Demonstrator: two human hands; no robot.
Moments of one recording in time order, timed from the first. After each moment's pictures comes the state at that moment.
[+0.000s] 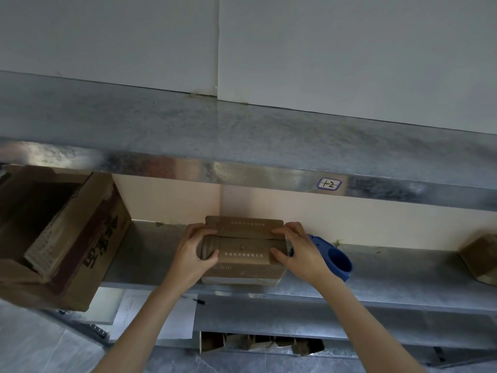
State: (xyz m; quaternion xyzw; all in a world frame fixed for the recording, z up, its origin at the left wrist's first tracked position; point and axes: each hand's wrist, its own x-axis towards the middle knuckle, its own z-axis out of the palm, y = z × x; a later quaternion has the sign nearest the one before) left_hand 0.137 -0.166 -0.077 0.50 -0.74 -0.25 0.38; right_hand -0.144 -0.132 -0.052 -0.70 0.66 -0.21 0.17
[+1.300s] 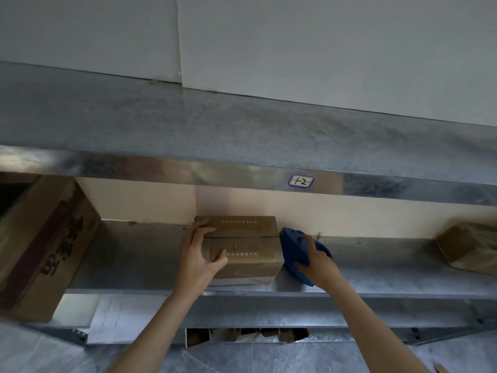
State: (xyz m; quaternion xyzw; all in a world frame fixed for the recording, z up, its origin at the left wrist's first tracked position) left_hand 0.069 -0.161 -0.102 0.50 -0.69 -0.29 0.44; right_hand -0.236 -0.119 -0.106 -0.59 0.78 -0.07 0.22
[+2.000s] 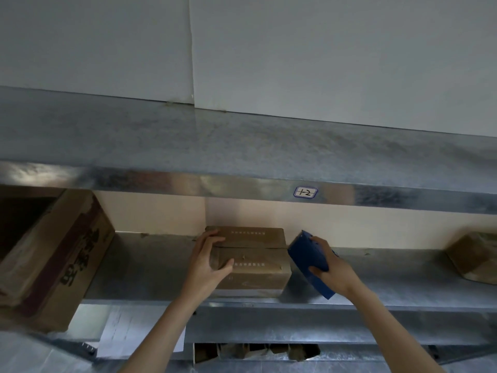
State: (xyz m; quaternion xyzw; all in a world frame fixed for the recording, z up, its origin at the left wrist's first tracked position) left_hand 0.081 -0.168 -0.100 0.49 -0.70 -0.35 0.38; right_hand -0.249 -0.110 -0.074 -0.60 0.75 -0.15 0.25
